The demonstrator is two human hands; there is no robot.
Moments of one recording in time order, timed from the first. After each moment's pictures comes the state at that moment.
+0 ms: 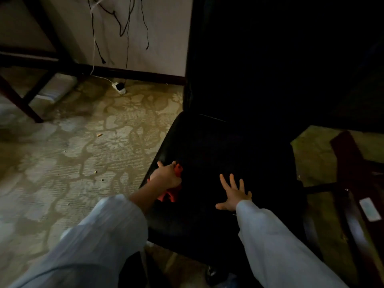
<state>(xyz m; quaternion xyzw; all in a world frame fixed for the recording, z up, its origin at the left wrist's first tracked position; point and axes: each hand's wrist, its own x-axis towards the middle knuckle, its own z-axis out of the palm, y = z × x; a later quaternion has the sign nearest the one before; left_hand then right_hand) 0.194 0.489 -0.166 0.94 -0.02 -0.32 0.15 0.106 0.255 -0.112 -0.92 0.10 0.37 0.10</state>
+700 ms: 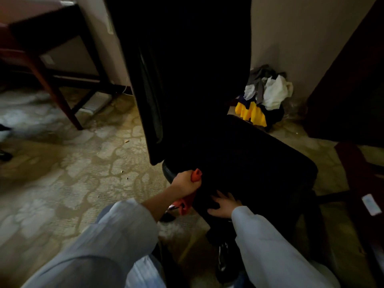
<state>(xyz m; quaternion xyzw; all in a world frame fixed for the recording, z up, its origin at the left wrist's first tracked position) 0.056 0.480 -0.073 0.92 0.01 -0.18 0.35 0.024 0.304 -0.107 -0.93 -0.06 0.35 0.09</state>
